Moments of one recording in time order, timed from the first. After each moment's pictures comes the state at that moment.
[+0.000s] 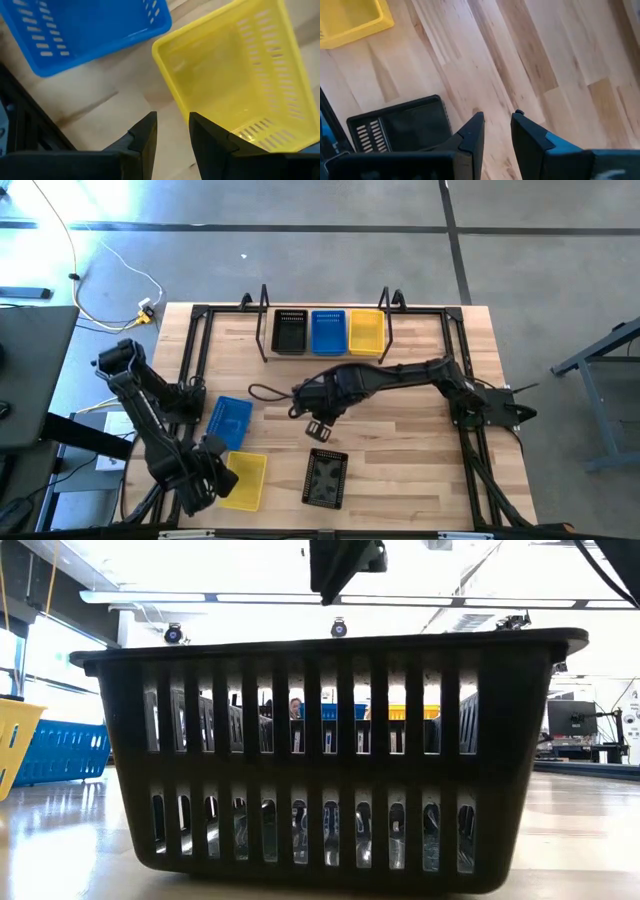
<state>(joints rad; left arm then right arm) -0.91 1.50 1.05 -1.09 -0.20 -2.03 0.18 2.19 2.34 -1.44 0.07 0.58</state>
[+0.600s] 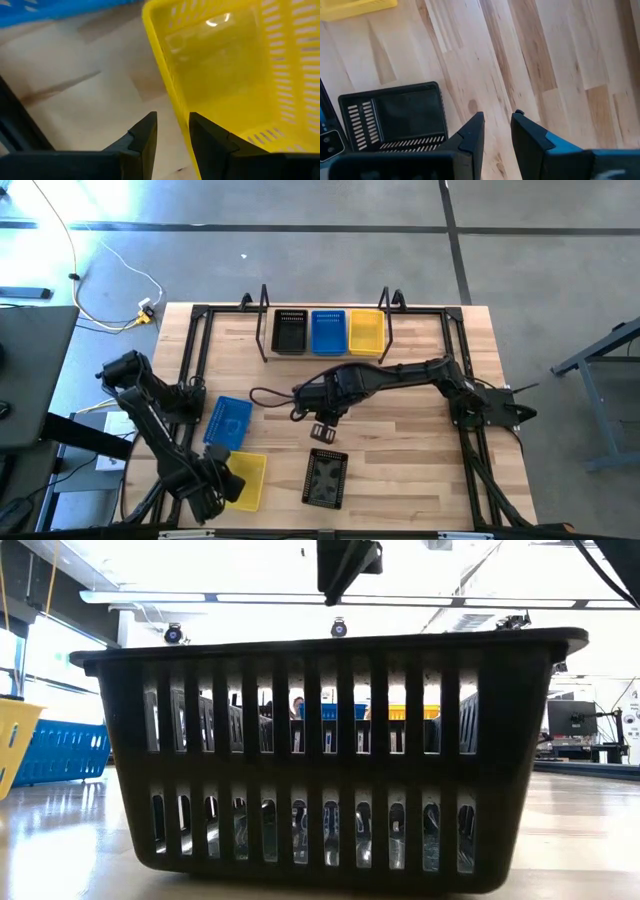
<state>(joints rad) -0.90 1.63 1.05 -0.98 -0.14 -2.15 0.18 2.19 2.34 -1.46 0.05 0.46</state>
